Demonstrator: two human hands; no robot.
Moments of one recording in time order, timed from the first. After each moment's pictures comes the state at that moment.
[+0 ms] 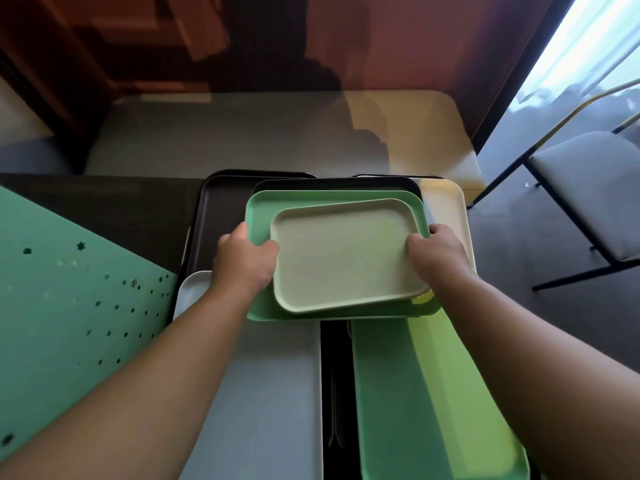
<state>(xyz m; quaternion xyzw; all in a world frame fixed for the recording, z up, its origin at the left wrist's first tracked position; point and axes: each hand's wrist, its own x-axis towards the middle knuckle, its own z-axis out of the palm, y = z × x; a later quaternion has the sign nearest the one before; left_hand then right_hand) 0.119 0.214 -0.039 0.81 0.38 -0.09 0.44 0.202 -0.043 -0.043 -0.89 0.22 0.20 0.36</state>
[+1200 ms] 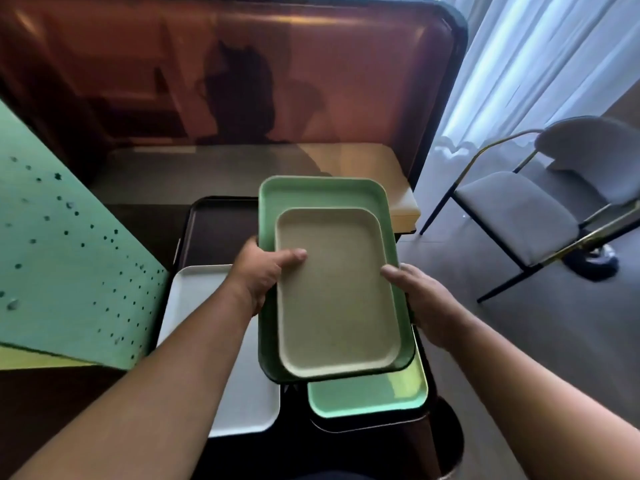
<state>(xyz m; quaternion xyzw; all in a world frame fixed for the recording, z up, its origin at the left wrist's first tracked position) 0.048 0.115 0.052 0.61 0.31 -0.06 0.73 0.055 -0.150 0.052 -0.71 0.13 0.26 0.64</state>
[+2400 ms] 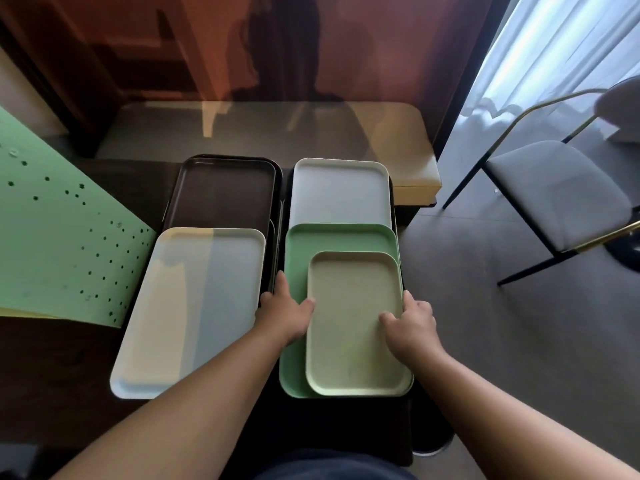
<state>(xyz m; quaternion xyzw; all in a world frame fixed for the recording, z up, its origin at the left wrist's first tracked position) 0.000 0.026 -0.045 0.83 0.35 -0.28 0.34 0.028 -0.185 -0.042 -0.89 0.18 0.30 0.30</state>
